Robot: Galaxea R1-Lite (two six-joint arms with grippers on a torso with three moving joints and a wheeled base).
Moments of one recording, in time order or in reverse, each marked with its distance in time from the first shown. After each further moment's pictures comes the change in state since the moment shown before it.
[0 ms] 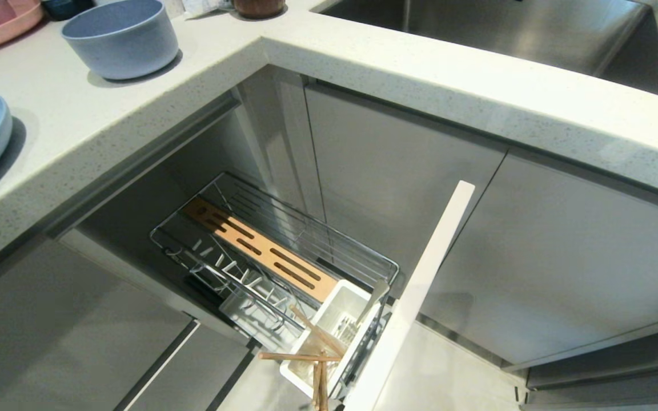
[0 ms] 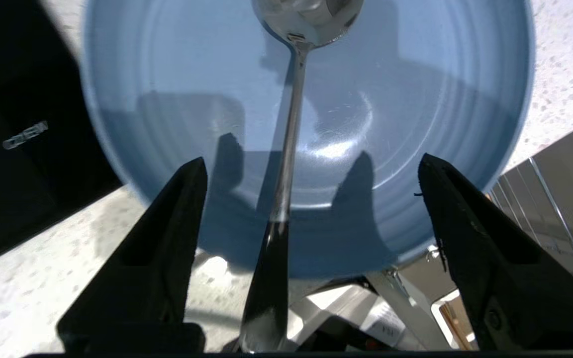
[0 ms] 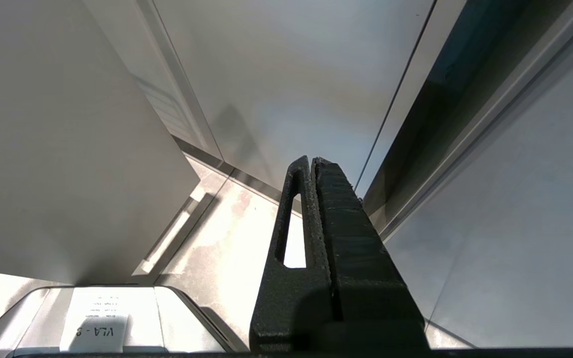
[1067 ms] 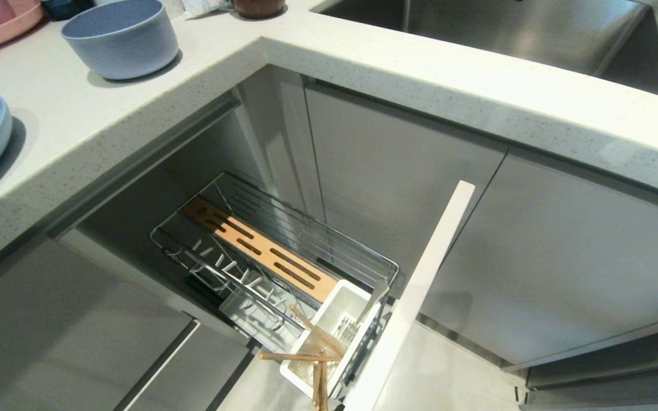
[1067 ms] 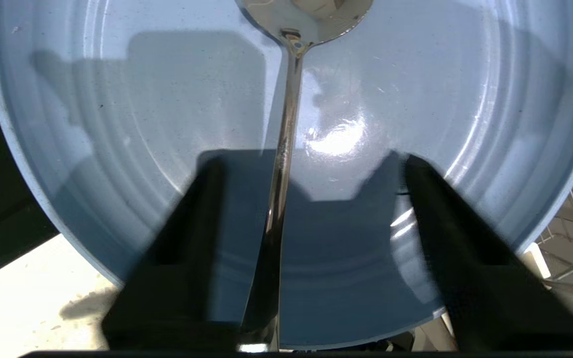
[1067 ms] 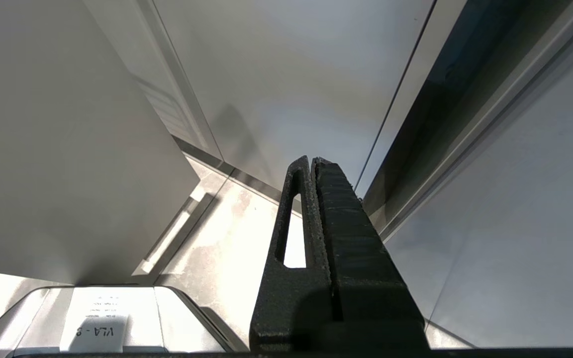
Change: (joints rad) left arm -0.005 0.086 0.024 -0.008 -0.036 0.002; right arm 0.000 0.000 0.000 0.000 0.000 0.000
